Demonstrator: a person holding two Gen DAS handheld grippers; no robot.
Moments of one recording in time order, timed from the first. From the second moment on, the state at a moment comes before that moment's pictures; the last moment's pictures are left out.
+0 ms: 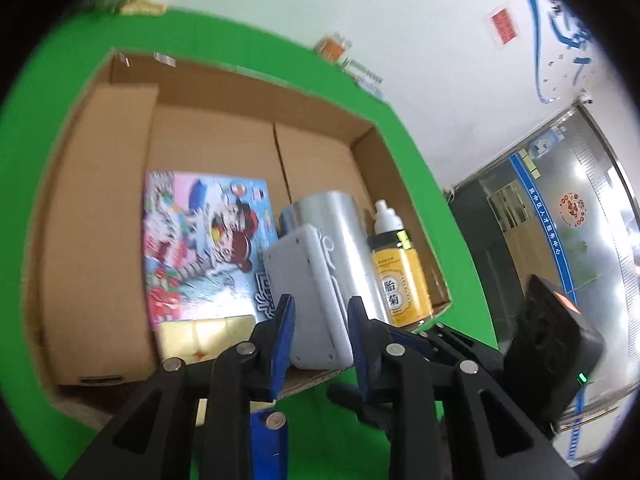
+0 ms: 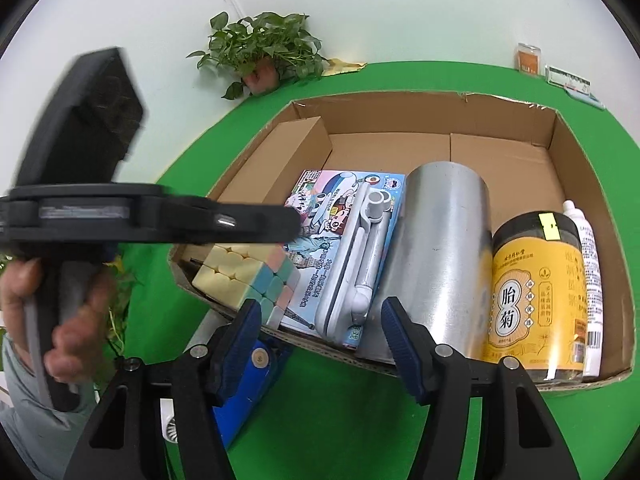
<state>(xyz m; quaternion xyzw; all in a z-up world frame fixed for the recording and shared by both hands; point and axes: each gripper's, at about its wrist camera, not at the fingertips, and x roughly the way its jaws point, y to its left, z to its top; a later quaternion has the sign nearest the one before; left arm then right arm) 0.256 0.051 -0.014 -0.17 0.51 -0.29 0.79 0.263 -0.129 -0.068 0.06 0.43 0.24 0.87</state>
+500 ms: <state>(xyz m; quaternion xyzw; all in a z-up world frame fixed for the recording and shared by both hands) 0.211 0.085 0.007 -0.15 0.45 -0.24 0.85 0.258 -0.089 -0.079 0.02 0.44 0.26 0.86</state>
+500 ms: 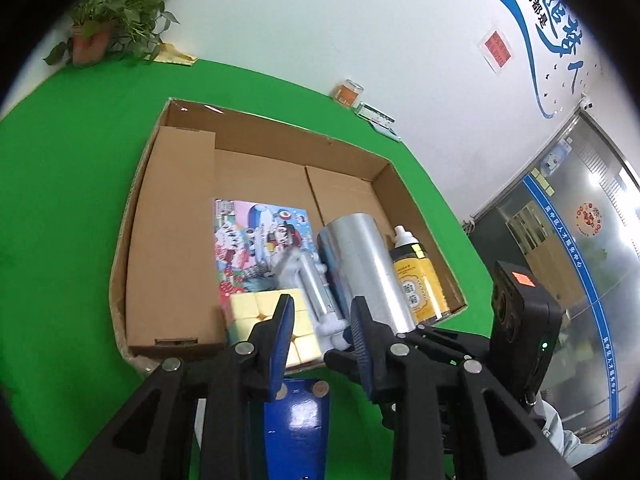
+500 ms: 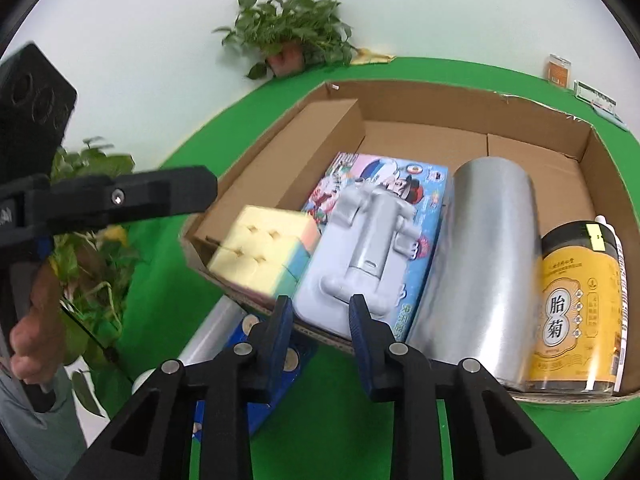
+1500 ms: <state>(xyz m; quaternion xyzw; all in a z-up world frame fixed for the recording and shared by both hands) 0.117 0.108 -0.017 -0.02 0.39 -0.08 0.92 0.178 -0.110 -0.073 0.04 0.35 0.27 0.90</state>
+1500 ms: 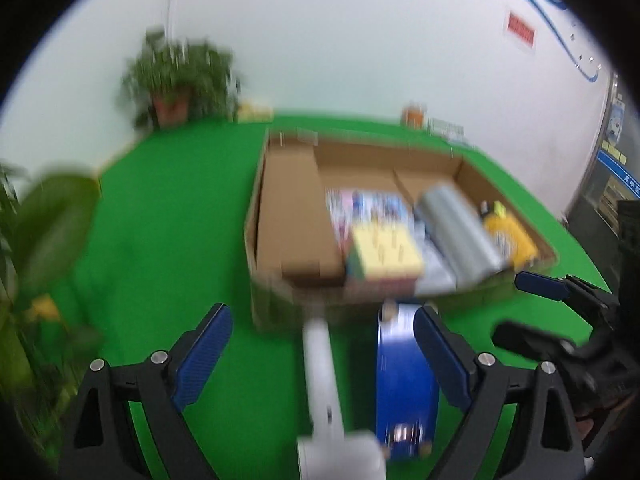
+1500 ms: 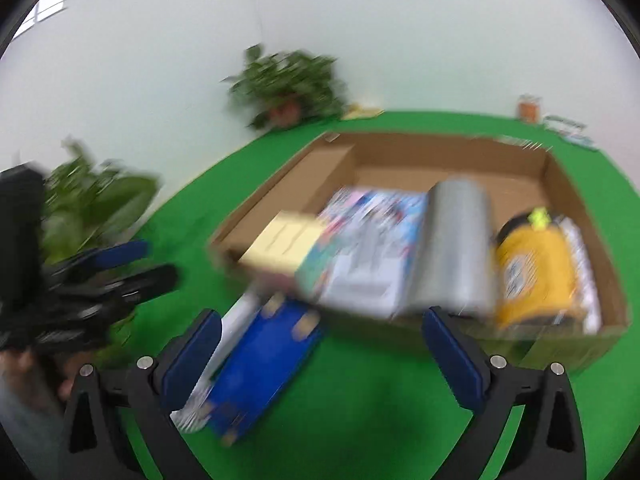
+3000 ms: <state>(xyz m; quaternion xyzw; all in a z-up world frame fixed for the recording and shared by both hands) 0.089 0.128 -0.106 -0.24 0.53 -0.12 0.80 0.085 -0.052 -0.138 -0.03 0.41 0.32 0.85</state>
